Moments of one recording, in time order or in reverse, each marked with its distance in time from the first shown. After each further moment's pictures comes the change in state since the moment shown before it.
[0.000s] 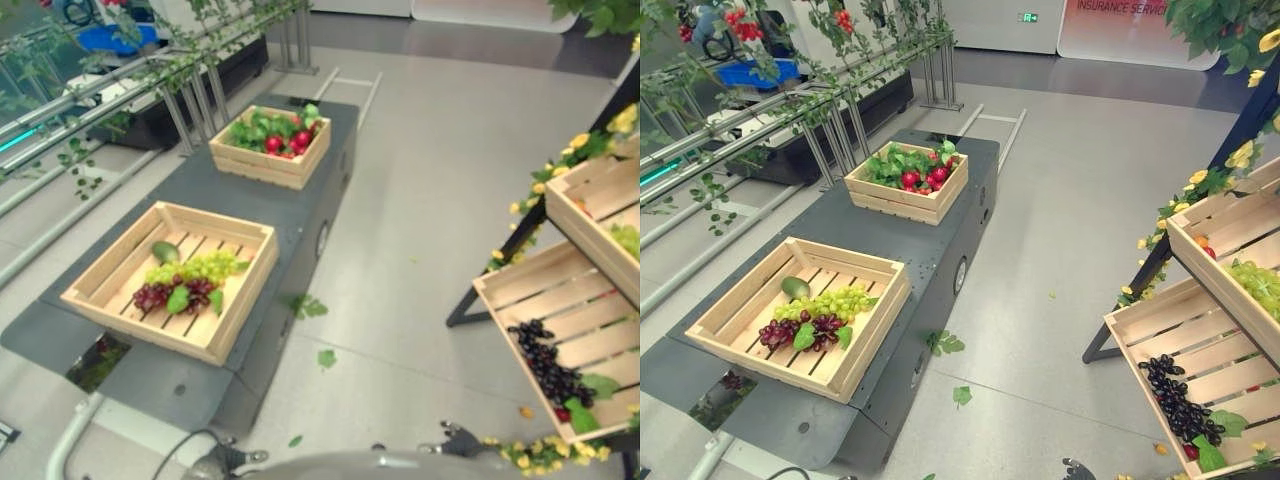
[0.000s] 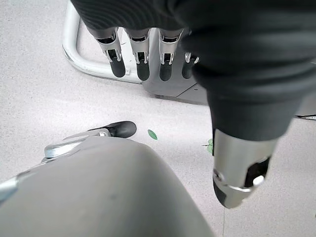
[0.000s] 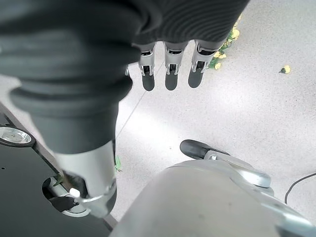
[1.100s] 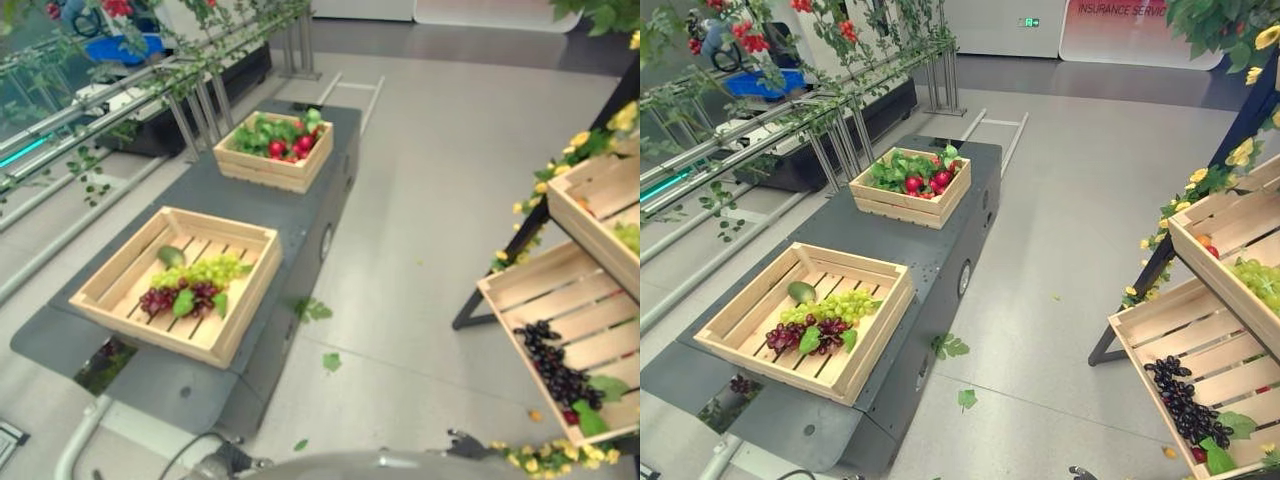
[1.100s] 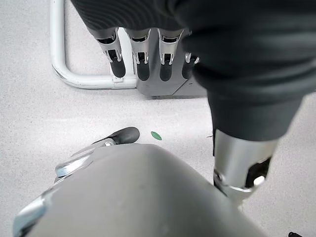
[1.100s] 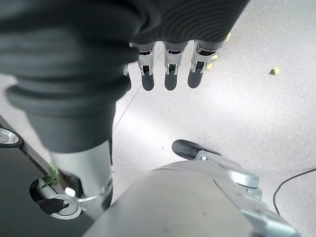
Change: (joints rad) left arm -0.004 -0.001 -0.092 -0.006 0.103 0.000 0.006; right arm -0.026 -0.003 -0.001 0.066 -0.019 0.001 -0.006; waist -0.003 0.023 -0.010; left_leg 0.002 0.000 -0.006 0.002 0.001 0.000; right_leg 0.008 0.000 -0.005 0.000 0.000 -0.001
